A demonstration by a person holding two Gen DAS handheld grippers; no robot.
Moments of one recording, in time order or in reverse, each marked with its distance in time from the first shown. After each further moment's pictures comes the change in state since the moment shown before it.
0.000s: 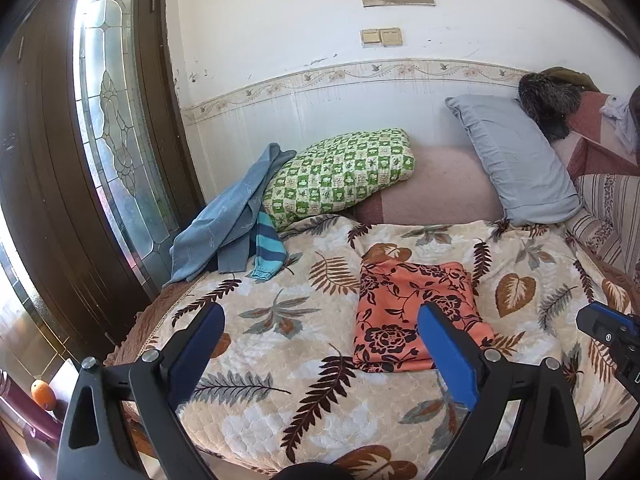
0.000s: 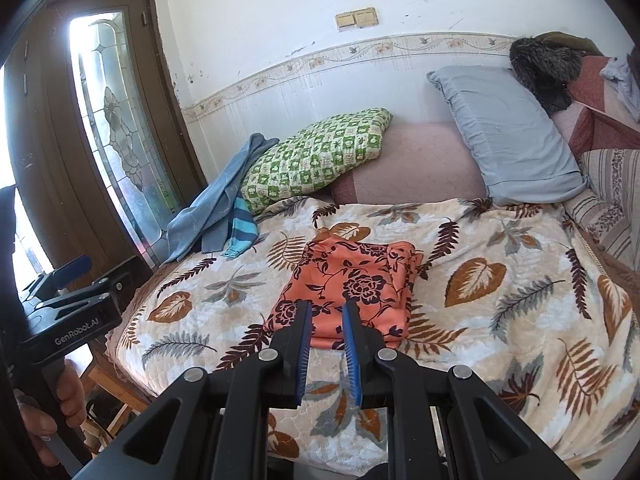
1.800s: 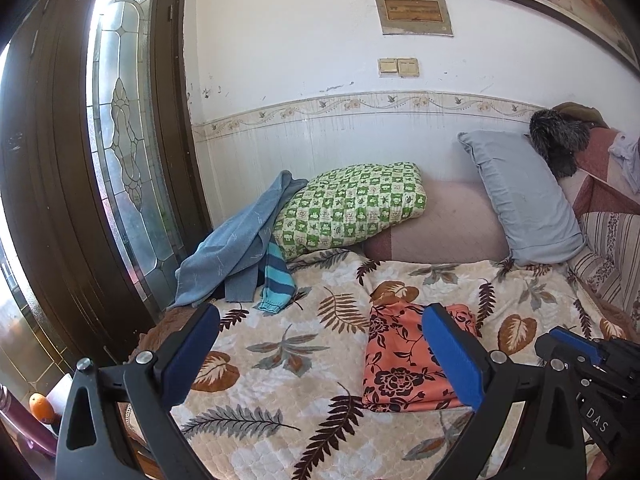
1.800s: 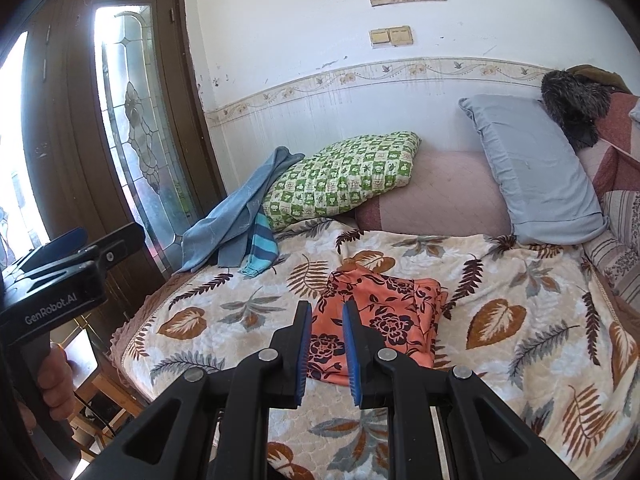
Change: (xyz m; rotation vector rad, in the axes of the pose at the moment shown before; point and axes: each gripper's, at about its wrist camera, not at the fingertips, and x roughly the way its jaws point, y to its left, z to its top) left arm 0.003 0.031 0.040 -0.069 -0.071 0.008; right arm 0.030 0.051 0.039 -0.096 -0.025 0.042
